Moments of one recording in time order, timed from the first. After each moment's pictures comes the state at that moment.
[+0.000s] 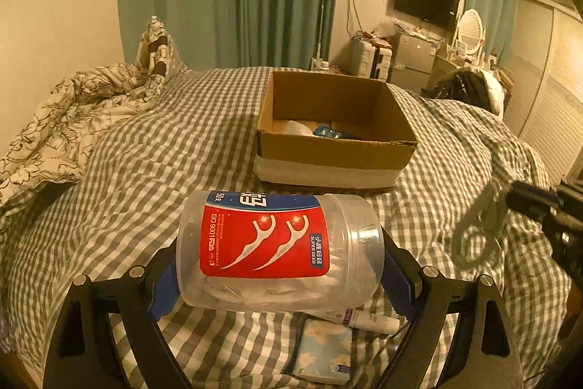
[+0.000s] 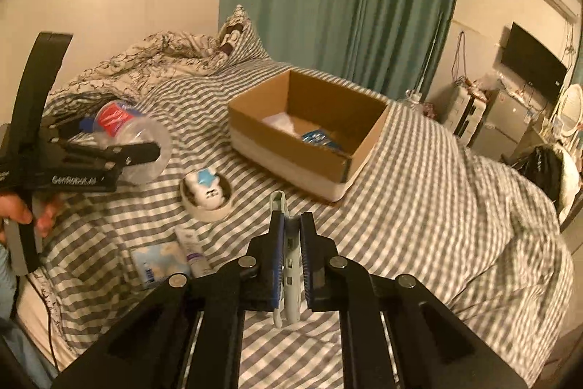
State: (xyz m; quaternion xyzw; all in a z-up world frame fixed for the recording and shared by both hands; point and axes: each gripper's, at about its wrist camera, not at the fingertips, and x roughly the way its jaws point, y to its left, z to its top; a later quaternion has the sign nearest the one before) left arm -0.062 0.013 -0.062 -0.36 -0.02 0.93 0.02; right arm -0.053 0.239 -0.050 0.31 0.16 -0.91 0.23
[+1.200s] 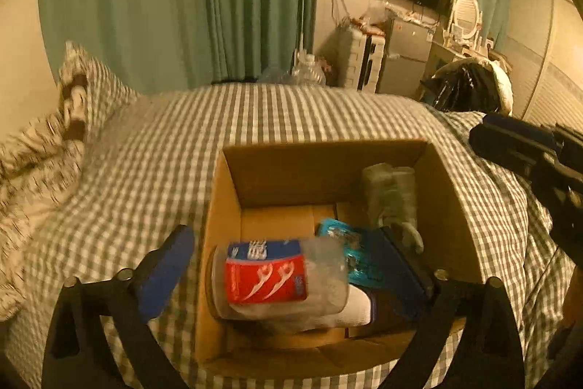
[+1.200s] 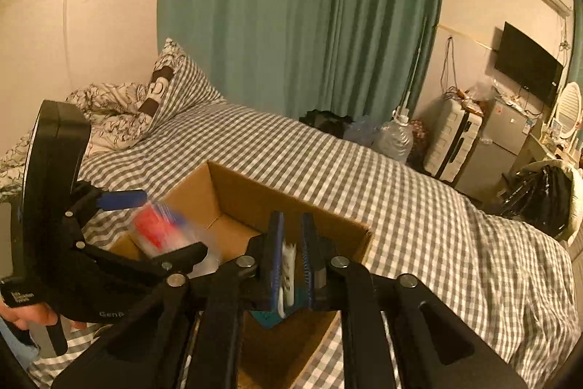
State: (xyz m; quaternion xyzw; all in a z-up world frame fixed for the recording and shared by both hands) left arm -0.292 0.042 -0.064 -0.37 0.01 0.93 0.05; right arm -0.288 0.195 -0.018 0.29 0.11 -0.93 0.20
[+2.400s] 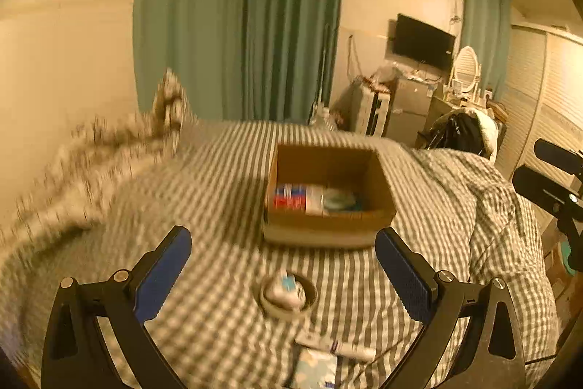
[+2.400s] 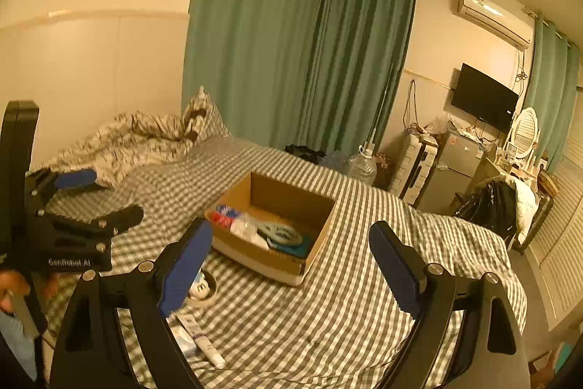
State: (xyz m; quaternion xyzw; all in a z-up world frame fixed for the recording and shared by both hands) left arm -0.037 0.004 0.002 -0.28 -0.04 0.96 0.00; right arm -0.022 0.211 0.060 0.21 0.13 -0.96 0.16
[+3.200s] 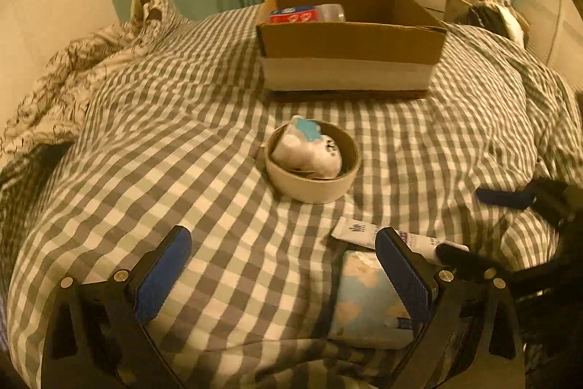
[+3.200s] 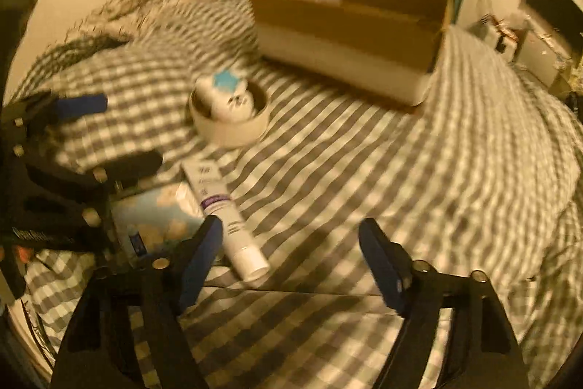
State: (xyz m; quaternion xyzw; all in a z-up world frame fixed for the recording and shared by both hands) left arm -0.056 0.021 -0.154 -0.44 0.04 0.90 -0.02; right arm -0.073 0.187 -0.191 0.45 0.12 -0.84 0.27
